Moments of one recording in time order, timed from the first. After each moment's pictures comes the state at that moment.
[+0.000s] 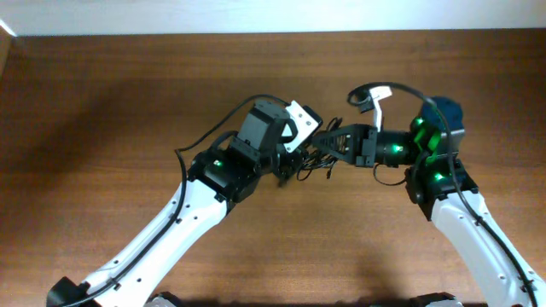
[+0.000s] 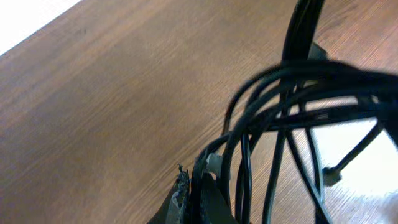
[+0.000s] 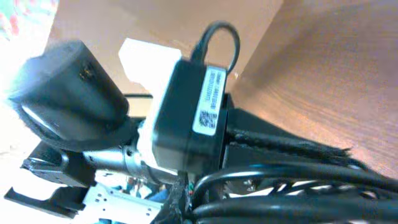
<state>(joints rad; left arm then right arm) -0.61 1.44 1.20 -0.54 0.07 0.17 0.15 1.32 0.84 0.32 -1.27 0.90</state>
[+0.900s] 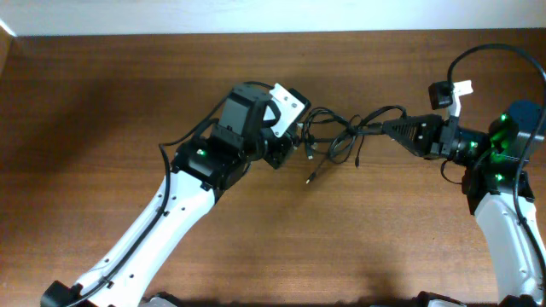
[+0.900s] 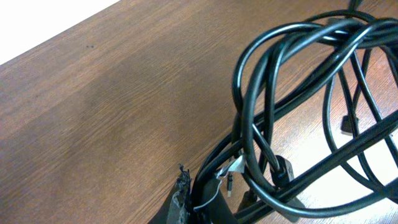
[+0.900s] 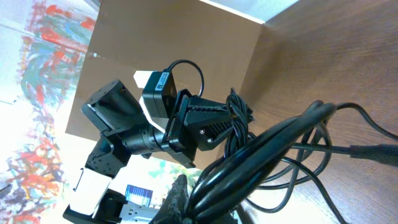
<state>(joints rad) -0.51 1.45 1.25 -0.54 0.19 0.16 -0.27 1.32 0.83 0.31 -1.54 1.04</state>
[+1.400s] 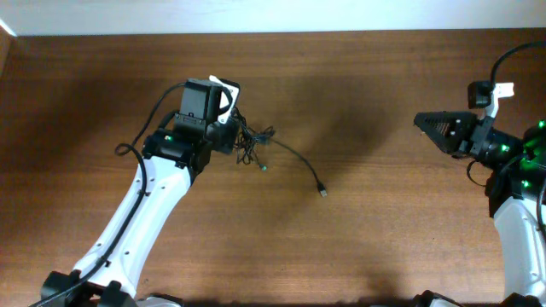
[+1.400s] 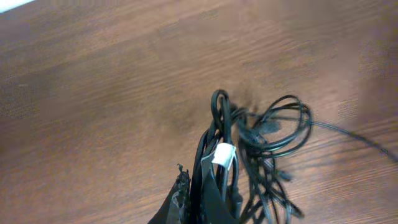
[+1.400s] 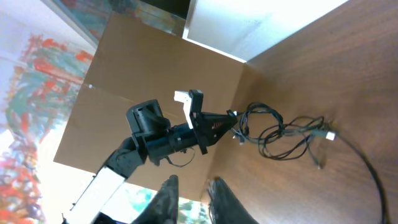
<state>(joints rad) -0.28 1.48 1.20 -0.60 -0.10 0.11 -0.43 1.32 0.84 0.33 -1.54 1.04</state>
